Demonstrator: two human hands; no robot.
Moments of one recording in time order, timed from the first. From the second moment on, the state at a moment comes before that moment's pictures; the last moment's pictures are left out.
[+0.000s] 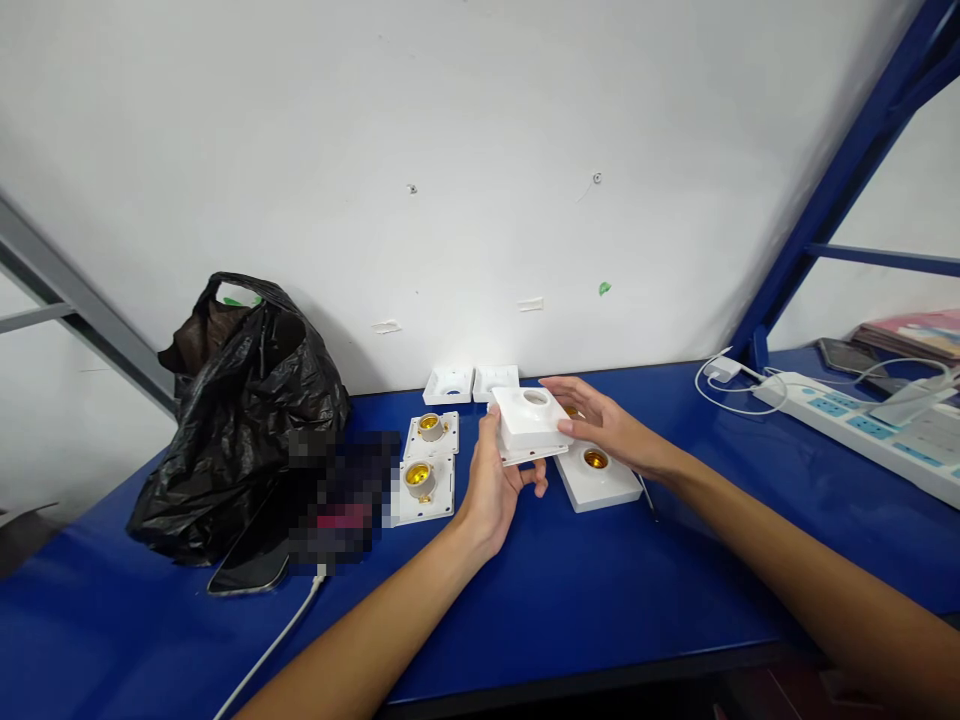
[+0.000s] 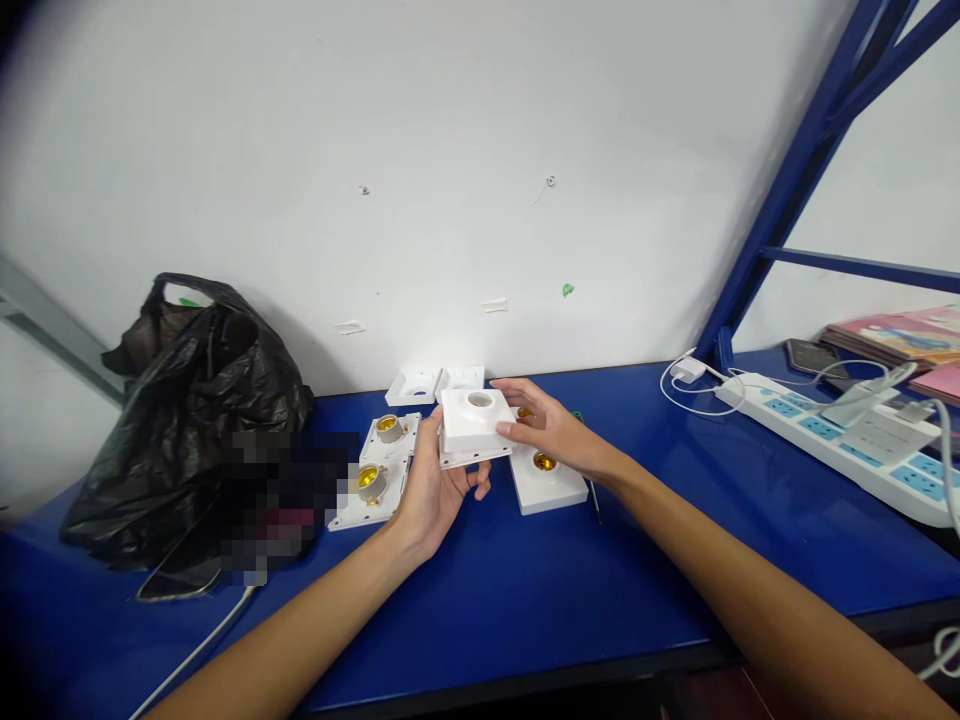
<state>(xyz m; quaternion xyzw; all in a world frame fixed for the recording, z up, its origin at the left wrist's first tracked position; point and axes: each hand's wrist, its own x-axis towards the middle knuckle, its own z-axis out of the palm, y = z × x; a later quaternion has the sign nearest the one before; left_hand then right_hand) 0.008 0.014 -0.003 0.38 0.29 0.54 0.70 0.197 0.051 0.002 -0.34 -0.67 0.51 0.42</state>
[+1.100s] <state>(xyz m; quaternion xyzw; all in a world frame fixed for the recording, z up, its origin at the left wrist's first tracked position) 0.009 0.013 -0.003 0.37 0.28 0.54 0.70 0.191 0.045 0.006 -0.42 -0.64 0.46 0.45</state>
